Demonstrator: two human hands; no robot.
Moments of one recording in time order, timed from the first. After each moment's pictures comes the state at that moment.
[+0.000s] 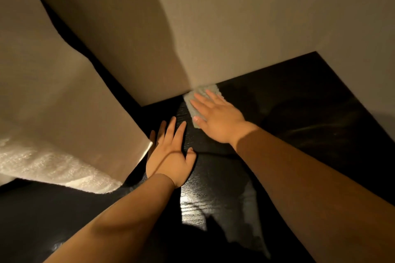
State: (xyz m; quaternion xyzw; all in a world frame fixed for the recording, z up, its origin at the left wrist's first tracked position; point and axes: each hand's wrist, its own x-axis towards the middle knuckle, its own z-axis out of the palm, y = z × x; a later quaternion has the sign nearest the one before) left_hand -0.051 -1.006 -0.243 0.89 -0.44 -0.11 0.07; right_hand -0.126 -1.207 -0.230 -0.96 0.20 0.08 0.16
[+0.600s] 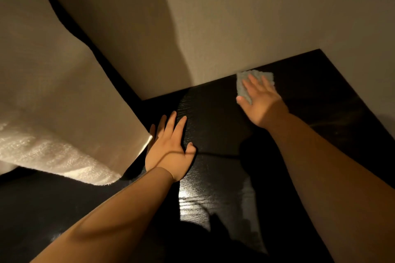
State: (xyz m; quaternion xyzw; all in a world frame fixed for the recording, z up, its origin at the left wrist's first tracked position) left_hand -0.054 -1.009 -0.236 0.89 -0.42 -0.12 0.09; right_hand -0.188 -1.283 -0.237 -0.92 0.37 0.07 0.15
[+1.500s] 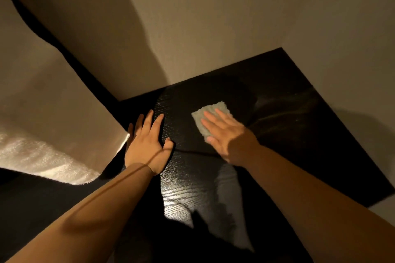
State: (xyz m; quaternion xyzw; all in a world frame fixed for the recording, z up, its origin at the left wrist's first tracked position) left_hand -0.055 -1.007 -0.235 0.89 -0.43 -0.12 0.11; right_hand -0.253 -1.188 -0.235 -0.97 0.18 0.04 0.14
